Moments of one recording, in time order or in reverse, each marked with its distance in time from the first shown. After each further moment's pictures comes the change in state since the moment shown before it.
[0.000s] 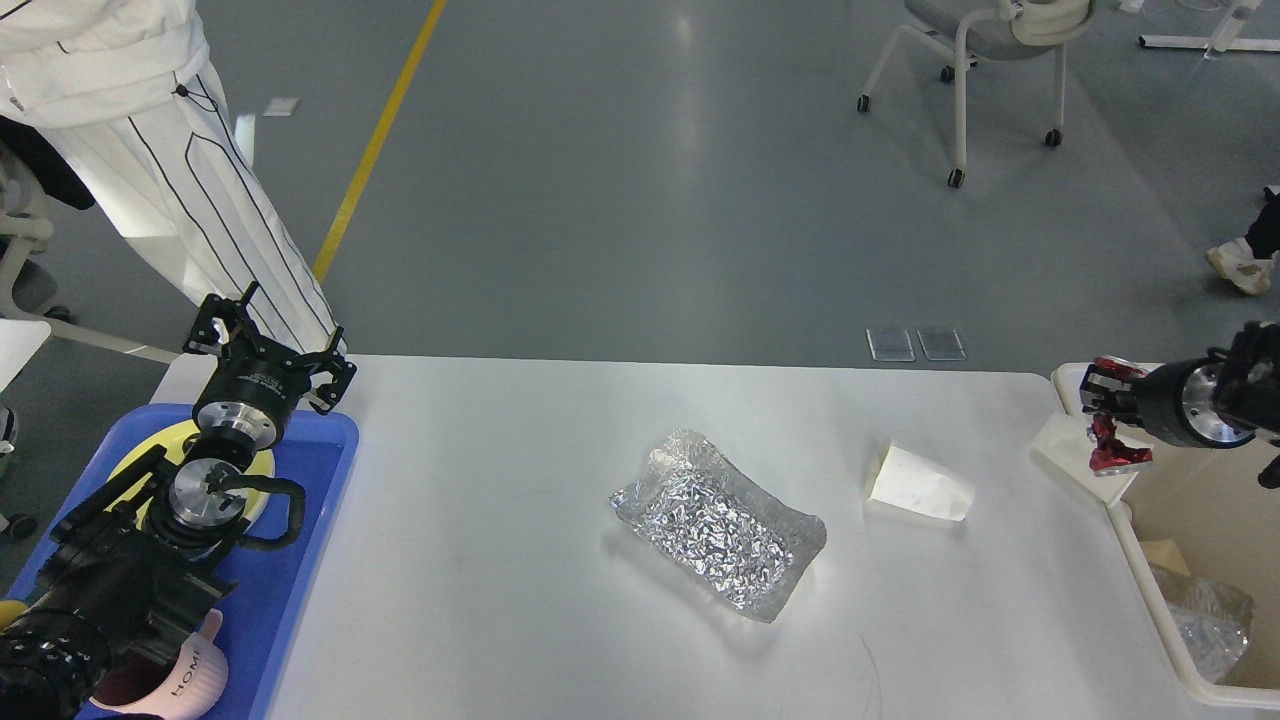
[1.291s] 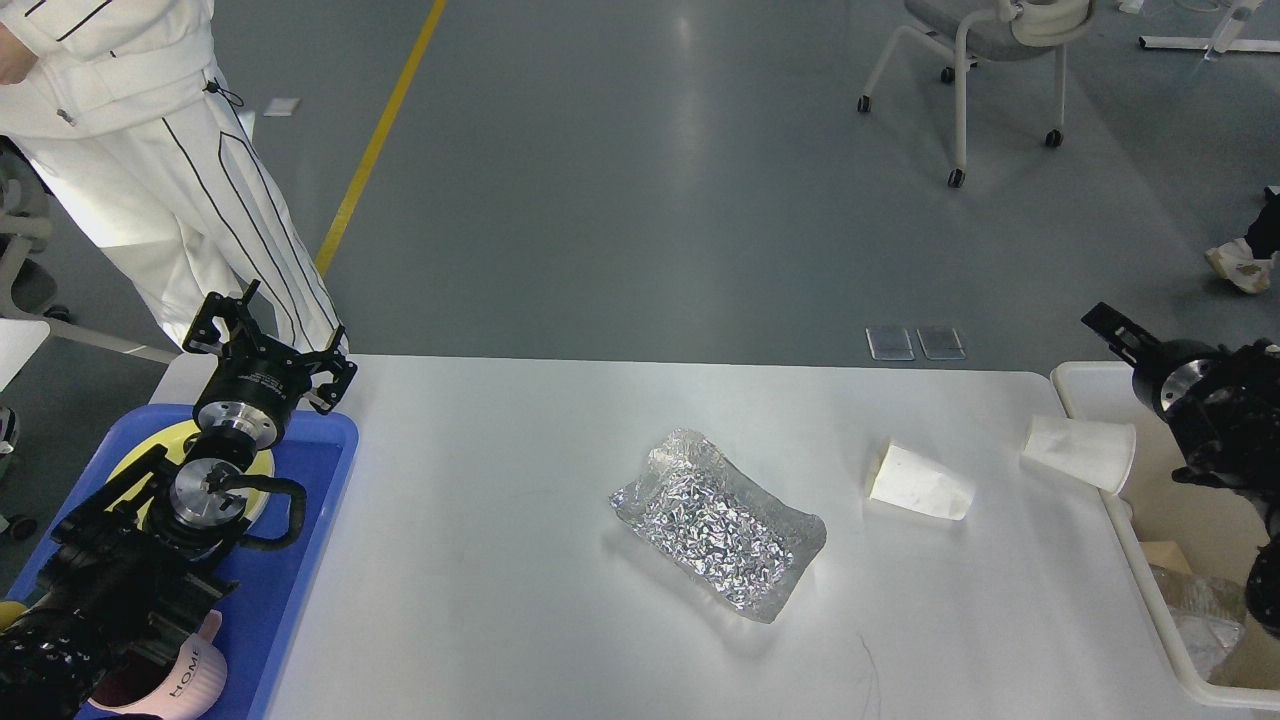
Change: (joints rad) left arm 0.000 0.000 0.000 0.000 0.000 0.000 -0.001; right arm -0.252 0.236 0.104 -0.597 0.332 -0.040 -0.018
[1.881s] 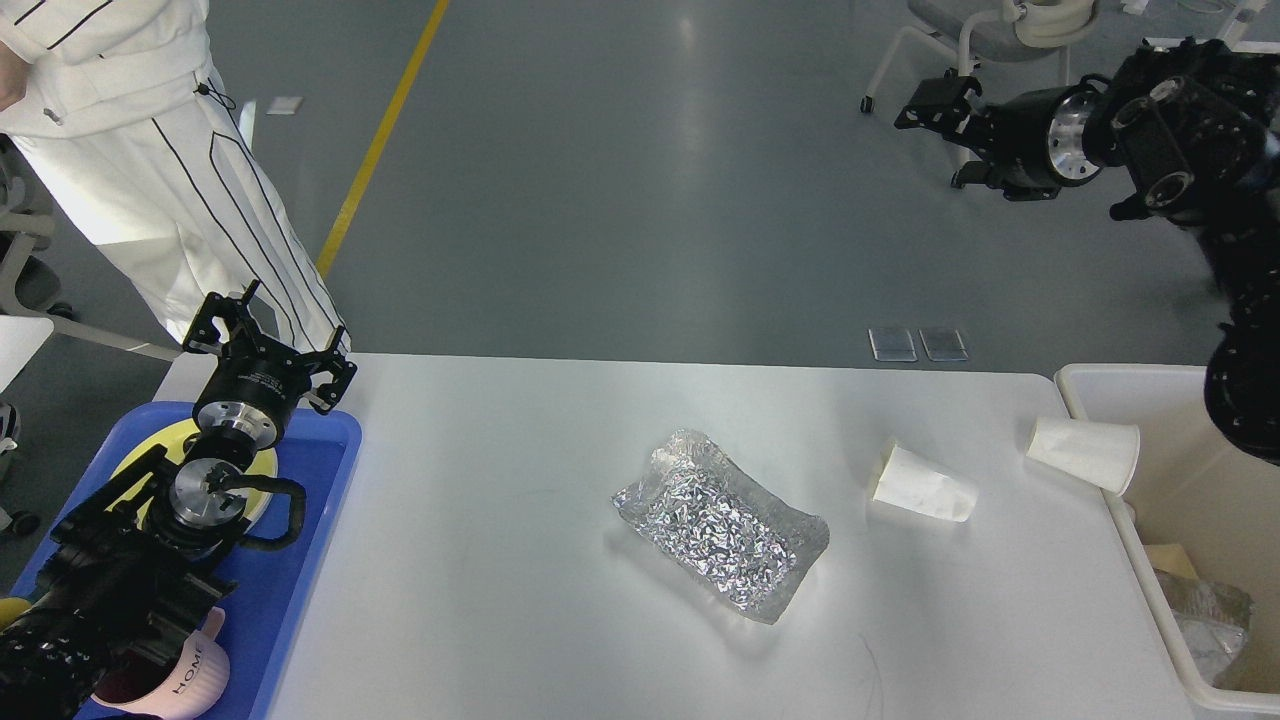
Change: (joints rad) left arm 0.000 0.000 0.000 0.000 0.000 0.000 0.000; right arm 0.513 0.175 -0.059 0.020 -0.023 0.662 -0.001
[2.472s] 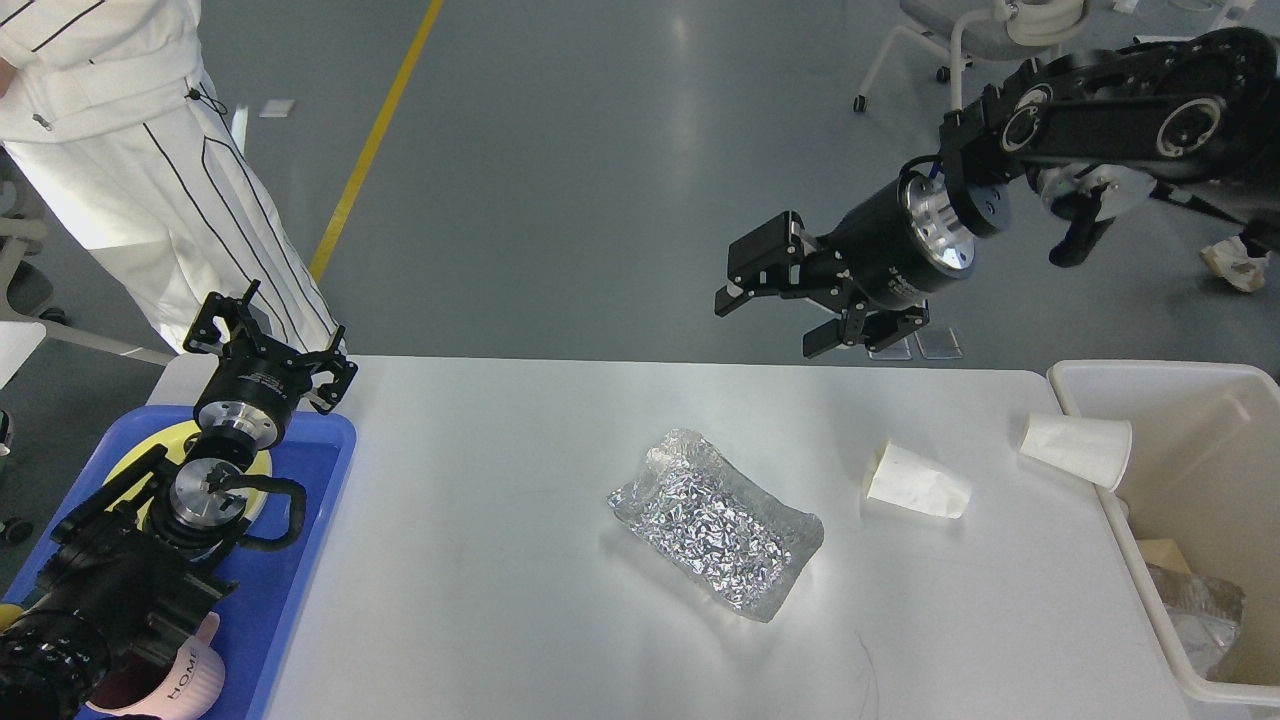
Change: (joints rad) left arm 0.000 0.000 0.000 0.000 0.000 0.000 0.001; right arm 0.568 -0.159 -0.020 1.280 -0.131 -0.201 -0.012
